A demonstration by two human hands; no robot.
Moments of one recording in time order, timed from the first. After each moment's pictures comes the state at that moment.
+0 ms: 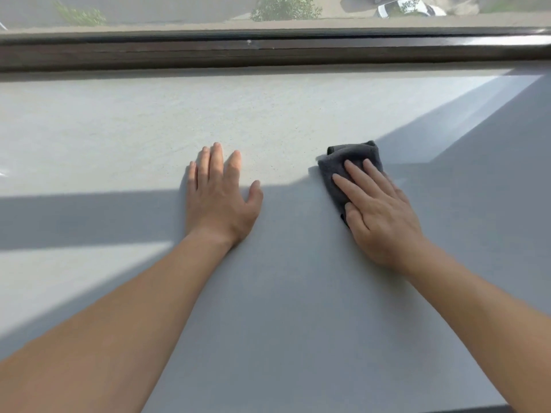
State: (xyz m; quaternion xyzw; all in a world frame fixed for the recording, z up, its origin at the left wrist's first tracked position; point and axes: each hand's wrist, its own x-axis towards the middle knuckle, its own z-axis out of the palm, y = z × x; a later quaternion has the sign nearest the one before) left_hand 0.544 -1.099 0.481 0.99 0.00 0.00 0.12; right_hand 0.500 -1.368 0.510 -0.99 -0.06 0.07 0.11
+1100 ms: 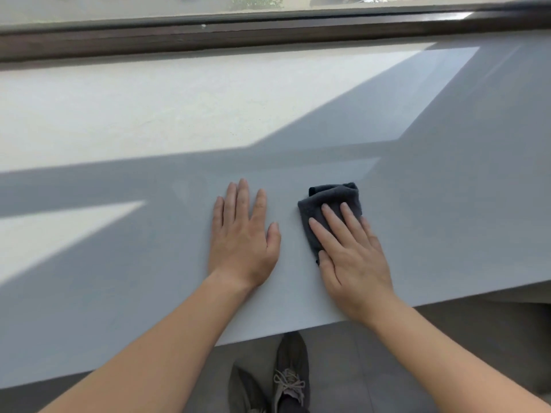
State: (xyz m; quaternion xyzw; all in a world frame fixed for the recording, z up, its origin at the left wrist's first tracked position) left_hand 0.402 -1.192 0.503 0.98 -0.10 -0.05 0.13; right_hand 0.334 -1.383 0.516 -0.99 -0.04 0.01 0.13
